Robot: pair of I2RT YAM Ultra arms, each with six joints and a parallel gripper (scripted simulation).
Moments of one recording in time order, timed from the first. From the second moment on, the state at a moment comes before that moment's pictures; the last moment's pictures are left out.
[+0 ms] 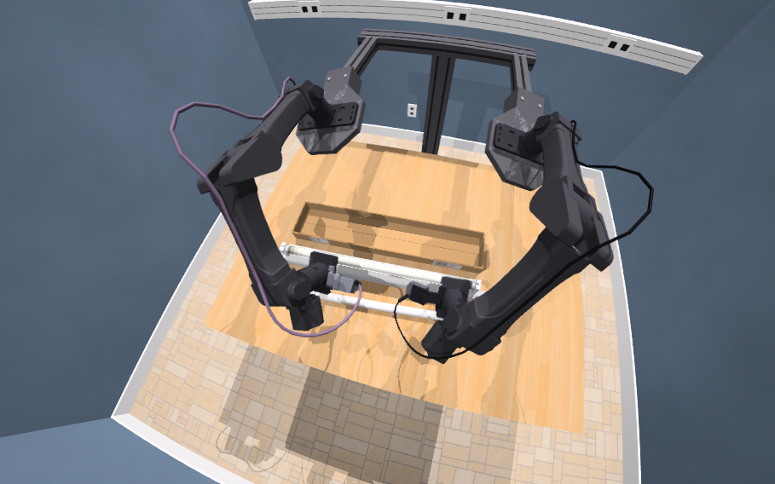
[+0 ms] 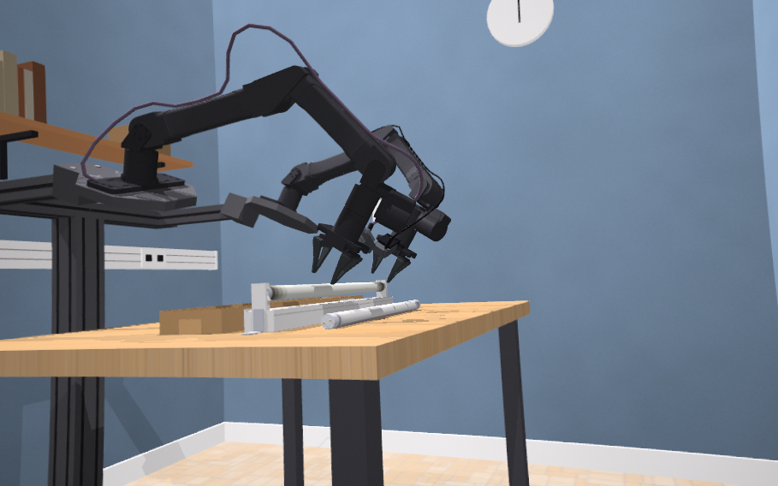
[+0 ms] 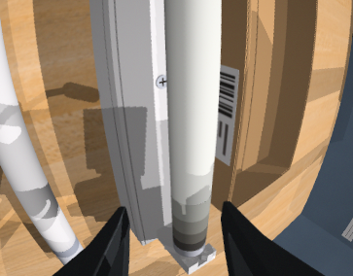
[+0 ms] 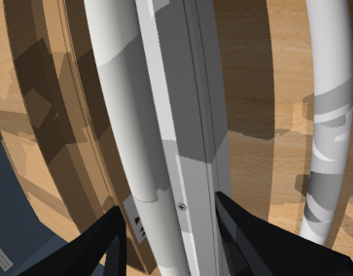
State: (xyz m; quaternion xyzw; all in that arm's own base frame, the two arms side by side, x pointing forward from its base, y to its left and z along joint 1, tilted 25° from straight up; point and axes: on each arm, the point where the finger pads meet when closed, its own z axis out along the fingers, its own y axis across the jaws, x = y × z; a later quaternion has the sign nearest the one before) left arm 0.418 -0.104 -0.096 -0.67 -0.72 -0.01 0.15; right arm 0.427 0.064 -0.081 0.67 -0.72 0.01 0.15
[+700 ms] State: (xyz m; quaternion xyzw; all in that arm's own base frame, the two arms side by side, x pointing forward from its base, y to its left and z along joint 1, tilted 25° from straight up) left arm 0.418 -0.107 -0.087 -0.67 -0.72 -0.01 0.15; right arm 0.428 0.068 -0.070 0.68 -0.72 0.01 0.15
